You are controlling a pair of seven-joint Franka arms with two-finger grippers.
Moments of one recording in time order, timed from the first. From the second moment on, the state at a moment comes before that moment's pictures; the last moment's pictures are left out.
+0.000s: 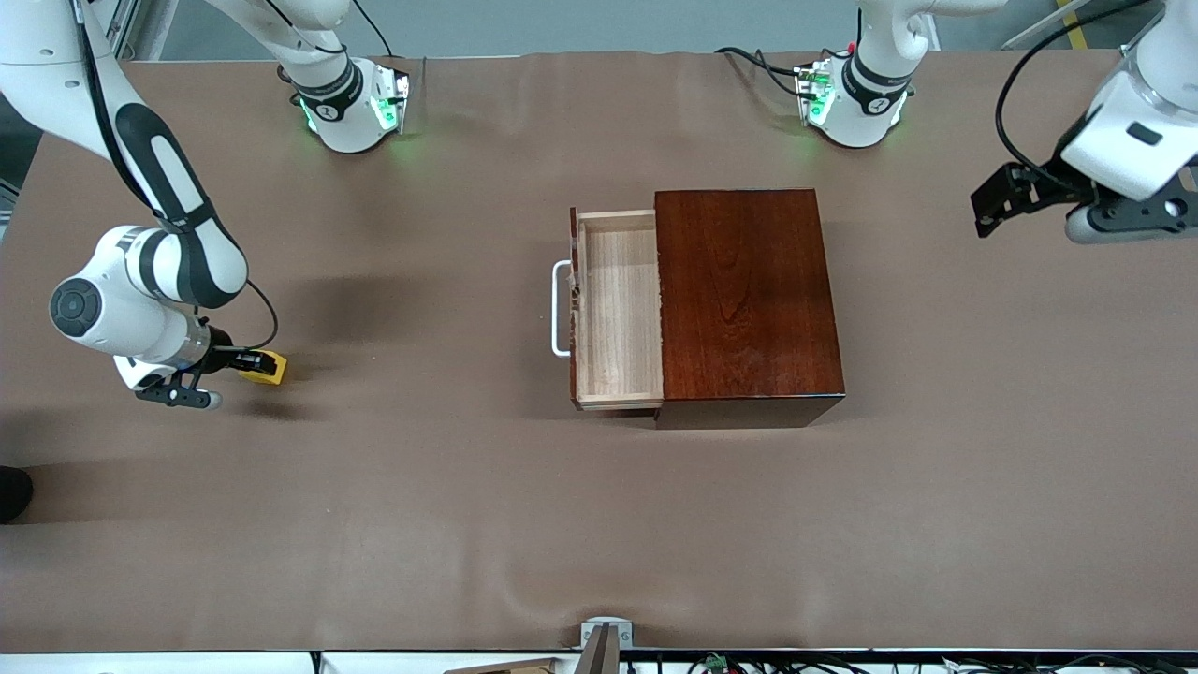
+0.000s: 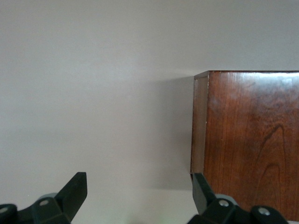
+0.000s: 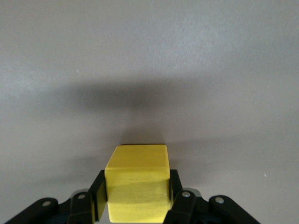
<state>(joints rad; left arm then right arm) -0.10 -0.06 -0.09 -1.58 0.07 1.53 -0.19 -0.29 0.43 0.11 -2.11 -0.02 2.42 -0.01</state>
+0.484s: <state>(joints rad) -0.09 -0.10 -0.10 -1.60 0.04 1.53 -0.15 -0.29 0.36 0.15 -2.07 0.01 2.27 0.02</state>
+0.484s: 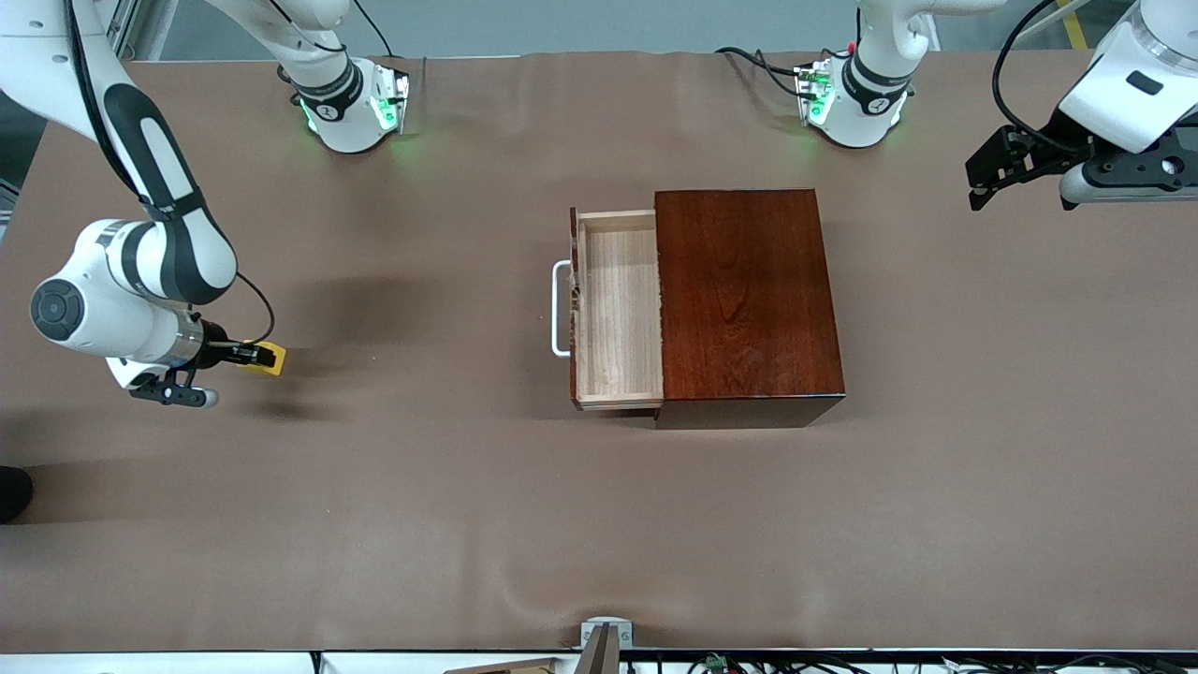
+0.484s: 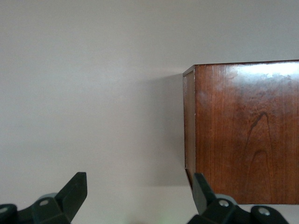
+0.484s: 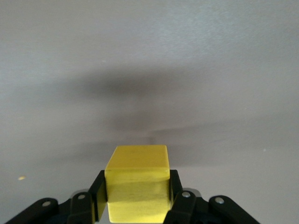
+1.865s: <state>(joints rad) -0.01 -0.10 -0.10 -1.65 0.04 1.52 -0.14 -0.19 0.23 0.50 -1.81 0.06 1.89 0.82</state>
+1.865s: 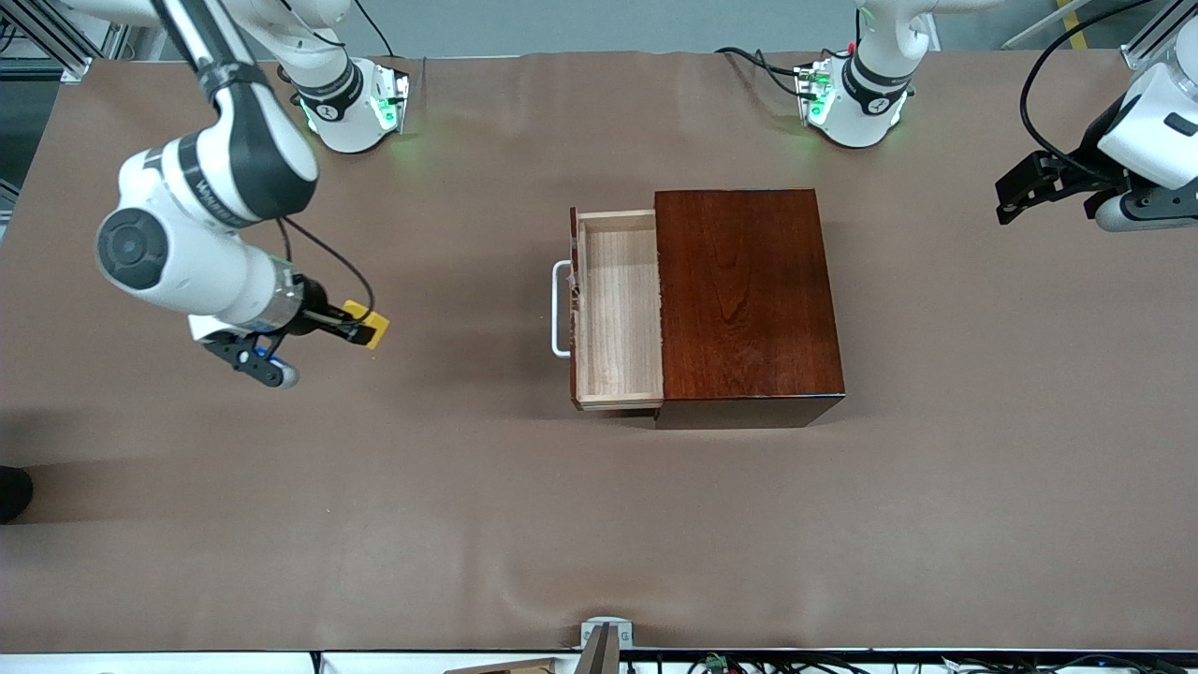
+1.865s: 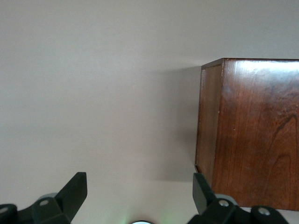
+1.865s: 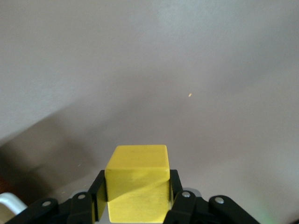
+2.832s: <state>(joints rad) -0.01 -0.15 -0.10 -1.69 0.04 1.50 -0.14 0.06 0.24 0.51 -1.66 0.09 1.84 1.51</state>
